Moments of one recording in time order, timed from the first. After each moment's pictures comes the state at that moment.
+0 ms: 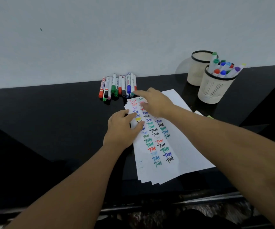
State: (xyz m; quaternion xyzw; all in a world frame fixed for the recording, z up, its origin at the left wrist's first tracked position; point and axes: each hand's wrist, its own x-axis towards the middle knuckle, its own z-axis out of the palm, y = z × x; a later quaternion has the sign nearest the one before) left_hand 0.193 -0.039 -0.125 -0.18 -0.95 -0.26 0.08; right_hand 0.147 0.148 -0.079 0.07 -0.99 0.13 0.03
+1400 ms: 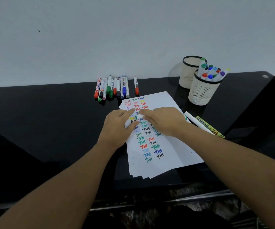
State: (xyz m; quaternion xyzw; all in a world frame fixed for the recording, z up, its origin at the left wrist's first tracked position) left_hand 0.201 -0.038 -0.121 -0.27 -0.91 -0.25 0.17; right_hand 0.234 0.173 -0.069 0.12 -0.99 -0.01 -0.02
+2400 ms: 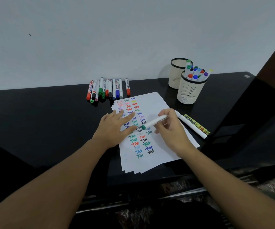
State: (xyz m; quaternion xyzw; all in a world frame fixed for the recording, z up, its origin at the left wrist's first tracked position) left_hand 0.197 -0.036 -0.117 -0.30 -0.95 -0.10 0.01; right_hand 0.318 0.180 -0.089 -0.10 -0.80 0.58 0.12
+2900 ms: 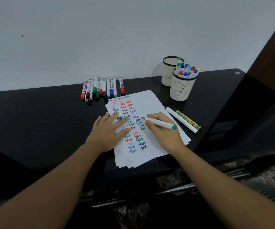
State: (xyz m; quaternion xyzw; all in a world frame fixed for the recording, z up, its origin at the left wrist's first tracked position) left_hand 0.224 -0.041 -0.116 -0.29 -0.95 -0.09 -0.04; right_hand 0.334 0.178 -0.095 -0.08 -0.79 0.58 0.17
